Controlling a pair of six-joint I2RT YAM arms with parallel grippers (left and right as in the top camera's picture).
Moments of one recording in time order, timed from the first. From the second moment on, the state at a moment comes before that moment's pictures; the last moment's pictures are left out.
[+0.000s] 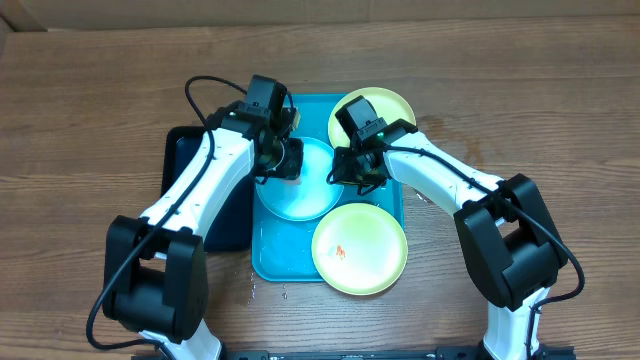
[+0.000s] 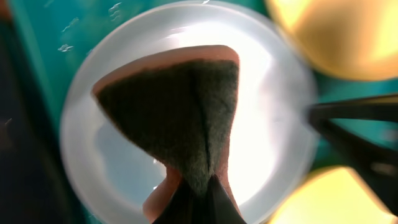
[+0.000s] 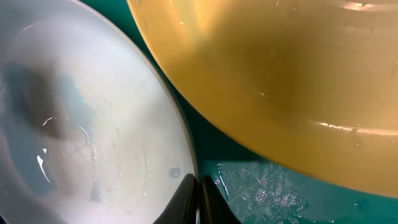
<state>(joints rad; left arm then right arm) -0.29 1.82 1.34 -0.84 0.14 -0.19 0.55 2.03 1.41 -0.66 -0.17 0.62</state>
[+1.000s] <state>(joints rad) -0.28 1.97 1.50 -0.94 0.32 -0.19 0.55 2.03 1.41 -0.66 -0.17 0.62</state>
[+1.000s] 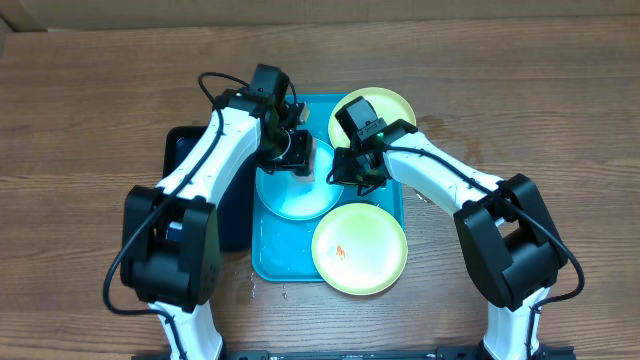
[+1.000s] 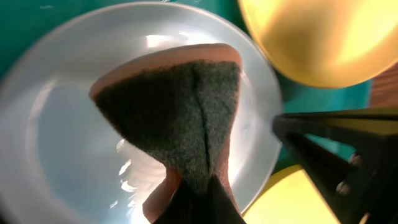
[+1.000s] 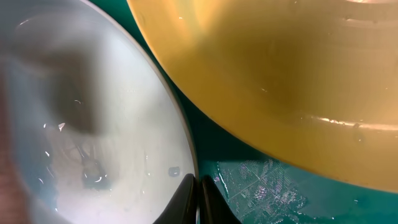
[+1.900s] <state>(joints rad) -0.29 2.07 1.45 -0.90 0.38 -0.18 0.55 2.03 1.41 -0.67 -0.17 0.62</state>
